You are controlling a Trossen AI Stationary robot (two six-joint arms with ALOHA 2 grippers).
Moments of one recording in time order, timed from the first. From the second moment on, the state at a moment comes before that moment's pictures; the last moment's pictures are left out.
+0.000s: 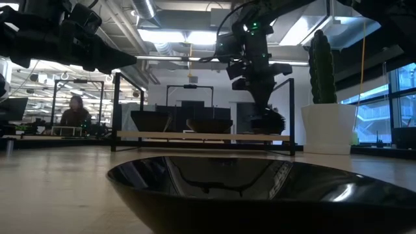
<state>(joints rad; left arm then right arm) 0.20 0.62 0.10 0.46 0.04 0.12 -0.43 2.01 1.82 -1.38 0.08 -0.85</state>
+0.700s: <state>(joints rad) 0.20 0.62 0.10 0.46 0.04 0.12 -0.41 2.00 1.86 -1.34 0.21 -0.74</state>
